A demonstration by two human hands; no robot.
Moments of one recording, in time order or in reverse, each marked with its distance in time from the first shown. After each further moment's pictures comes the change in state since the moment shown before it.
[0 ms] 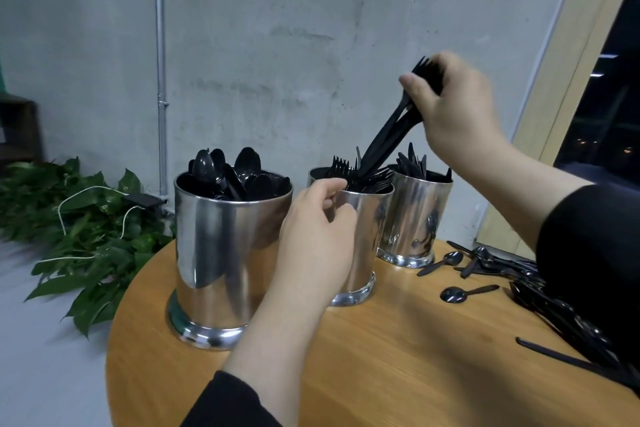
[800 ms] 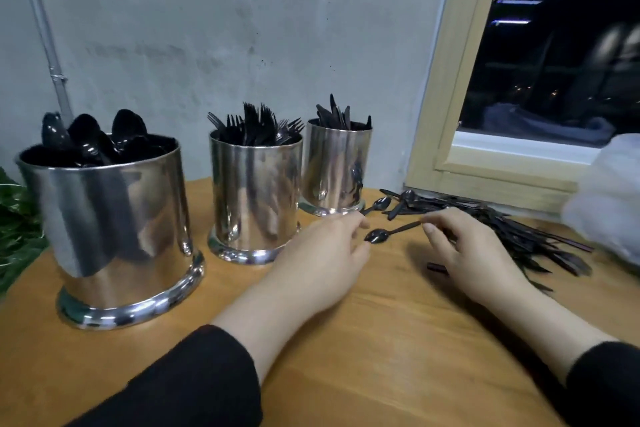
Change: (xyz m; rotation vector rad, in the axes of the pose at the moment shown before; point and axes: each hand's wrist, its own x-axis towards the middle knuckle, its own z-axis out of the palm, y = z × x) left_hand -0.044 -0.016 0.089 0.612 -0.613 0.242; right_hand -0.219 0.156 -0.079 -0.255 -0.325 0.300
